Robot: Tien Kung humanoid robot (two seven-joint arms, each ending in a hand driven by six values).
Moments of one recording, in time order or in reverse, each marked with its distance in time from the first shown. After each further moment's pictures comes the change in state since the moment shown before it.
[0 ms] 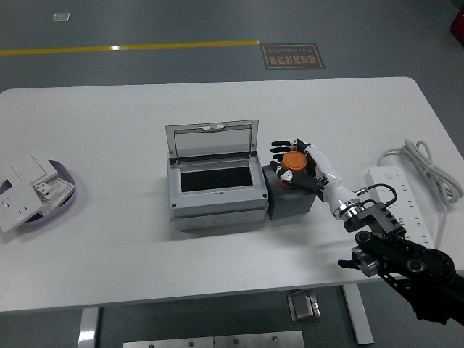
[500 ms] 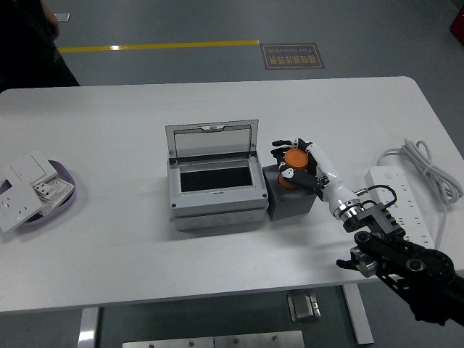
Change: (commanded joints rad) left arm 0.000 -0.001 0.002 0.000 -0.001 0.000 -0.002; right arm 0.002 0.004 -0.003 0.005 0.044 -0.020 0.039
